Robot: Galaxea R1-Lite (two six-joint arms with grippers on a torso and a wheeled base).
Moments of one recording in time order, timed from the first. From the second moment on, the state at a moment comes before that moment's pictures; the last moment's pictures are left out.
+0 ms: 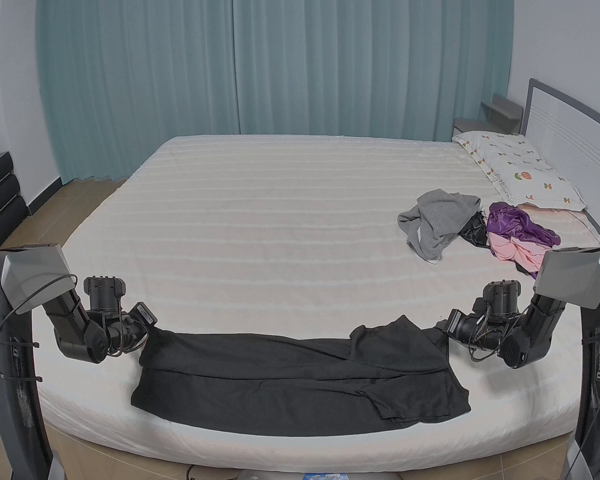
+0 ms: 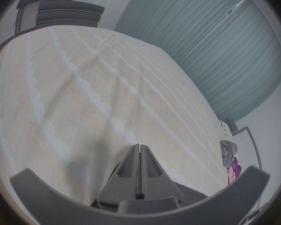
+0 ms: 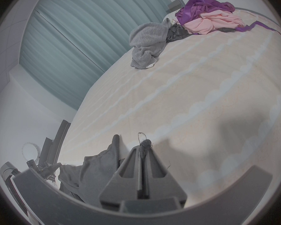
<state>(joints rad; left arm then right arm) 0.07 2.39 -0.82 -0.89 -0.08 -0.75 0.08 2.46 -0.78 -1.06 0.25 0.60</state>
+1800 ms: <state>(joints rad) 0.08 2.23 -0.43 -1.01 -0.17 -0.77 0.10 2.27 -0.42 -1.18 0.32 0.73</state>
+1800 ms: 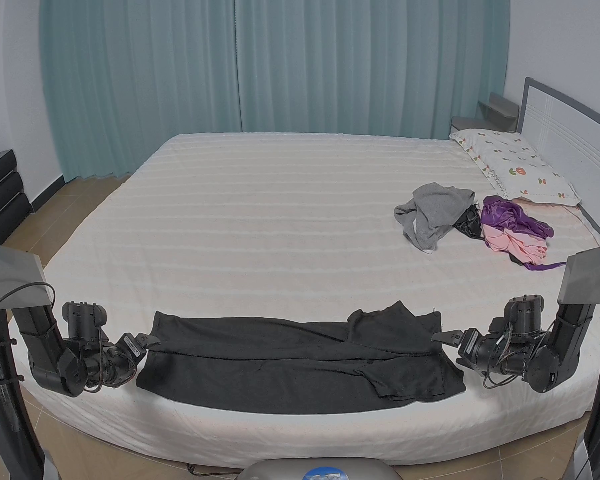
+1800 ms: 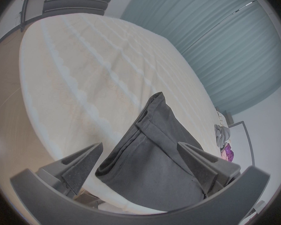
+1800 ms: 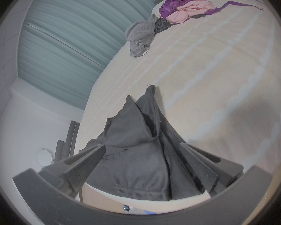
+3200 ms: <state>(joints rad) 0.01 2.31 -0.32 -1.18 0.03 -0.76 0.25 2.34 -0.32 -1.18 -0.01 0.74</state>
